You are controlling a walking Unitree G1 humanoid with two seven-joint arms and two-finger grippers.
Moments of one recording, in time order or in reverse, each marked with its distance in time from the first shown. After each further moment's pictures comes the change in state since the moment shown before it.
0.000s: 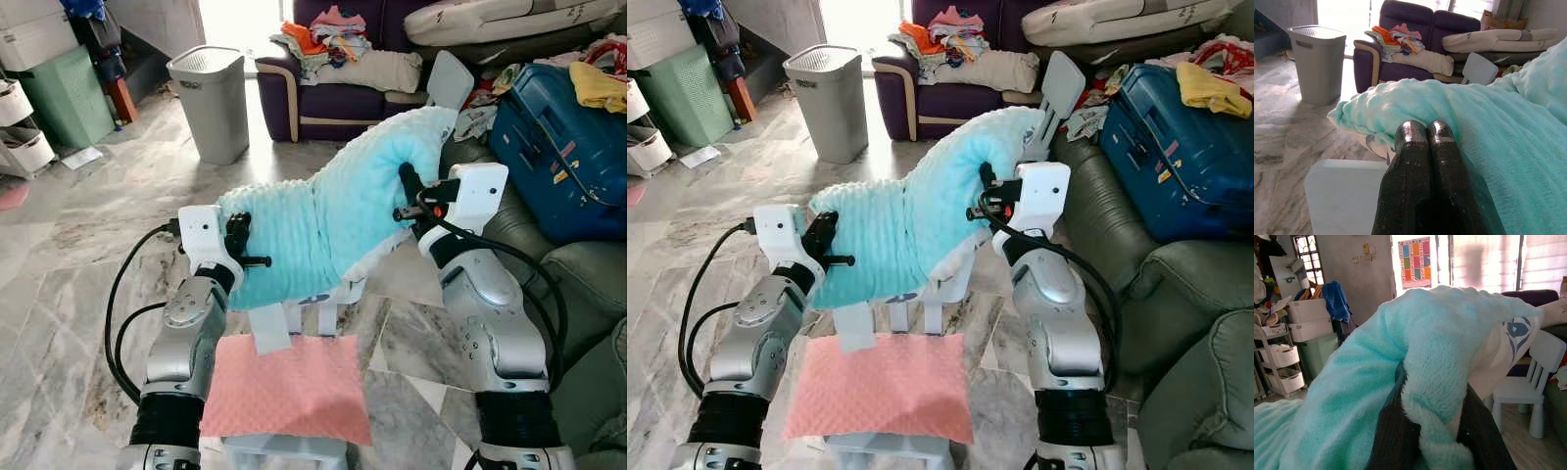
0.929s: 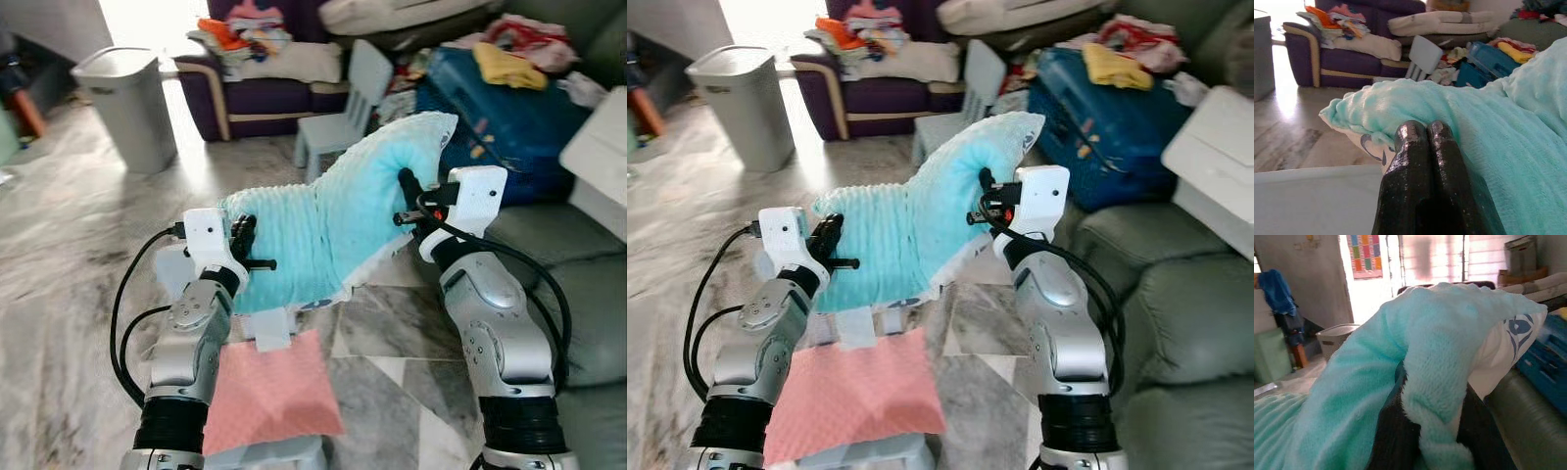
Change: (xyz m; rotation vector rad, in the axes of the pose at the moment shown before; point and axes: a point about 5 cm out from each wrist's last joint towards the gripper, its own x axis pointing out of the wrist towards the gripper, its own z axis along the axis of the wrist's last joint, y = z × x) left arm -0.002 -0.006 -0.002 -0.014 0.005 -0.016; right arm -0.004 0.000 -0.001 0.000 0.039 0.004
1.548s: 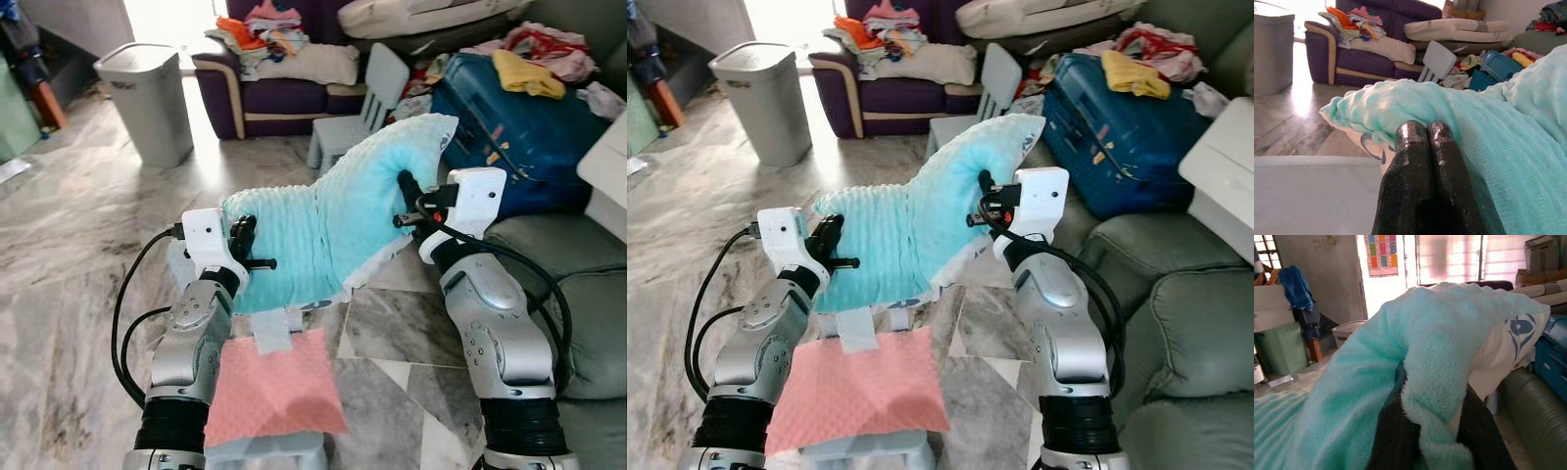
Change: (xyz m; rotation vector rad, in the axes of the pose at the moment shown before) left arm 0.000 0.000 0.000 -0.031 0.001 0.005; right arm -0.001 -0.001 -0.001 -0.002 0.006 0.001
